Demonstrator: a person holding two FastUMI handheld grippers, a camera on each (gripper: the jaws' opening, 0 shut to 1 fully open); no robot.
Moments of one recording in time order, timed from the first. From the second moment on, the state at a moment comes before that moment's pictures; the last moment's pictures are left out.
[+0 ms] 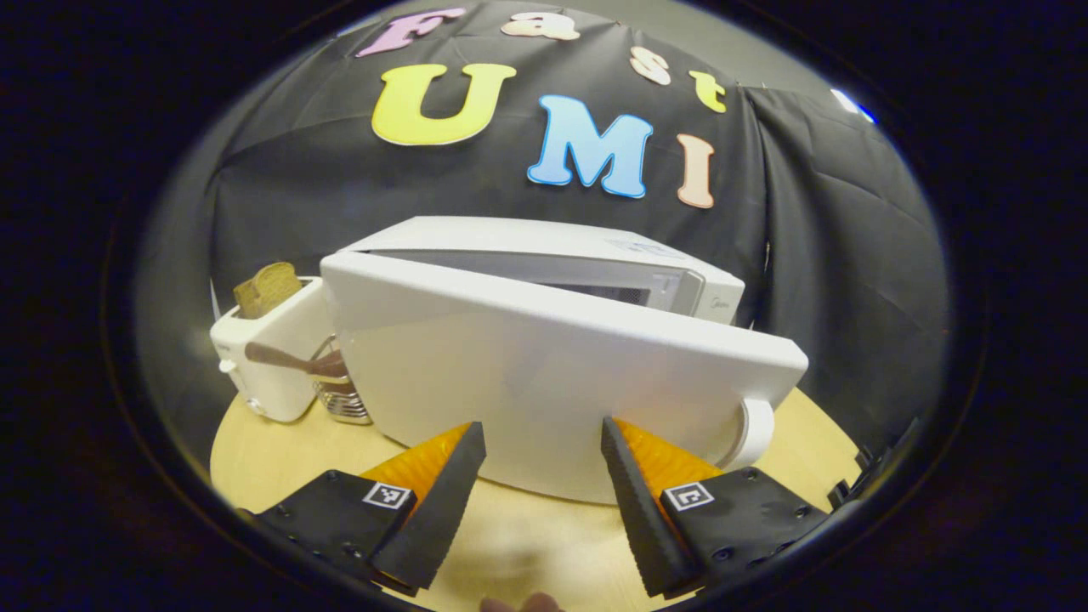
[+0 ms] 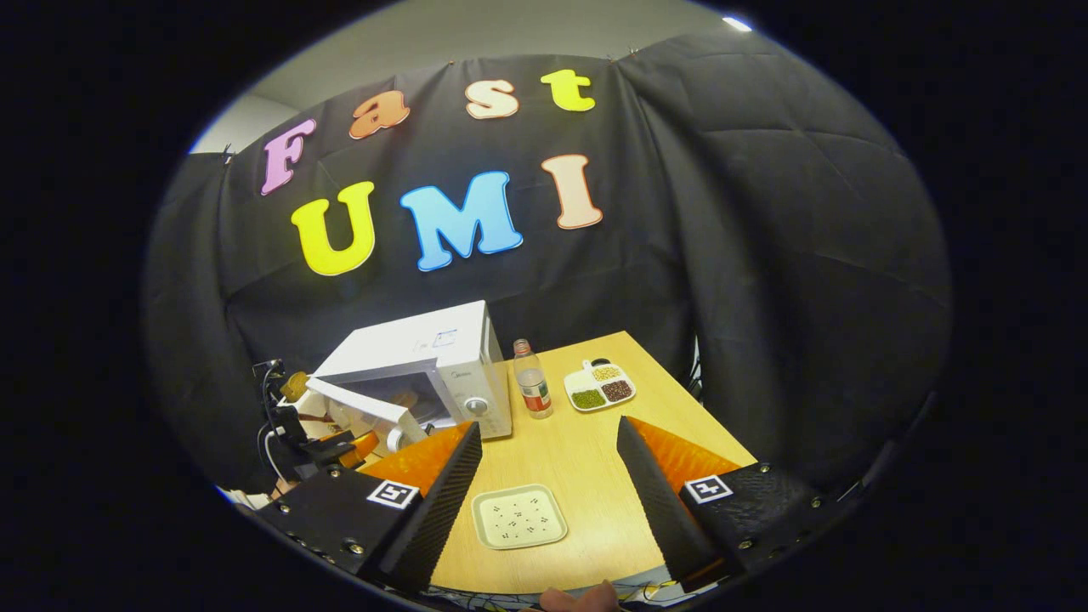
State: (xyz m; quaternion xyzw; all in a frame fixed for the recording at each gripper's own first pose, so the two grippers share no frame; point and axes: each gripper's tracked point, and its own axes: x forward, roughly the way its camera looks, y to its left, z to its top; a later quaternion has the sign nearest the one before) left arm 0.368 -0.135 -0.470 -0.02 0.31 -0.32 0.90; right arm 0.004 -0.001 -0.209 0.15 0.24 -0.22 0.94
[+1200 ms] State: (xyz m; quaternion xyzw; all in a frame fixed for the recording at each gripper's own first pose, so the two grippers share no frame) left arm 0.386 -0.252 -0.450 0.04 0.27 -0.41 0.87; right arm -0.026 -0.020 -0.206 0.15 0.23 -0.26 0.93
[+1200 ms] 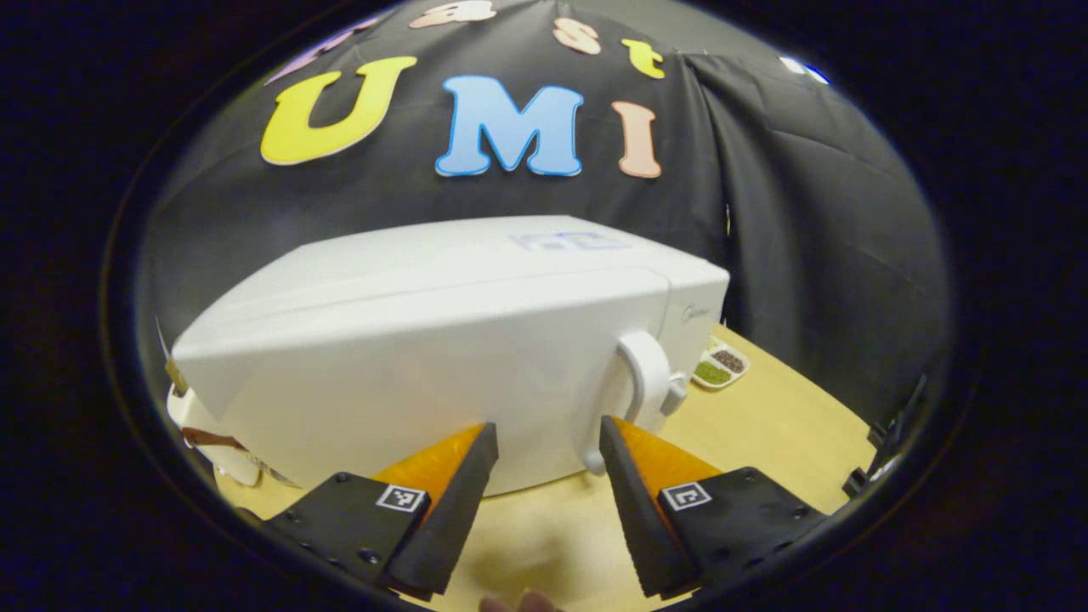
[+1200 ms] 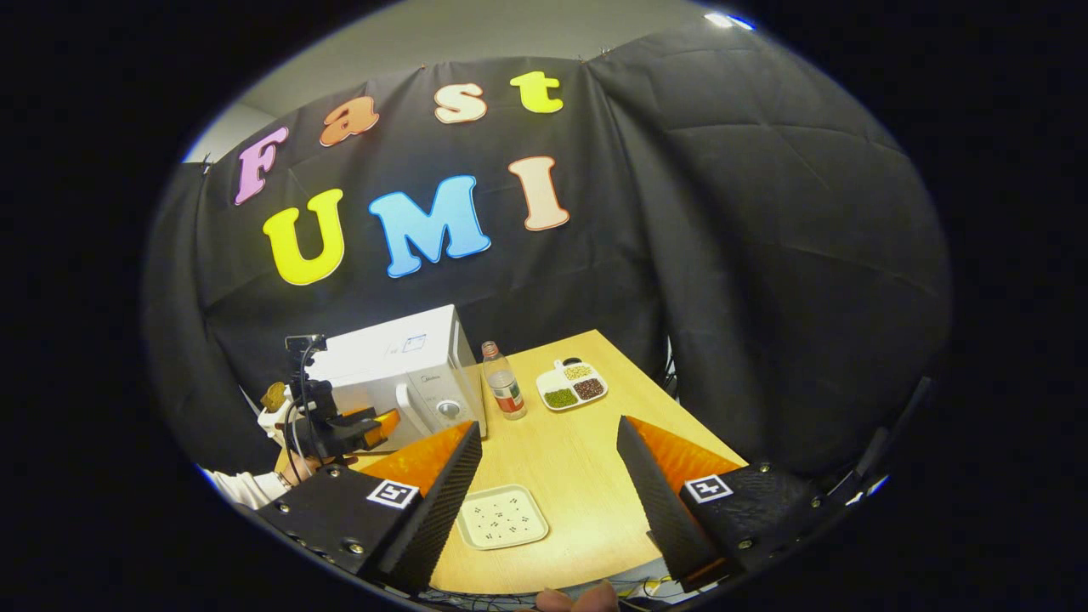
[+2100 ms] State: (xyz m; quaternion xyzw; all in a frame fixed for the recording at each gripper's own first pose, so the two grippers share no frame) left arm 0.146 -0.168 -0.073 -0.10 0.14 -0.34 0.92; right arm -0.071 -0.064 -0.059 0.07 0.11 -0.14 0.98
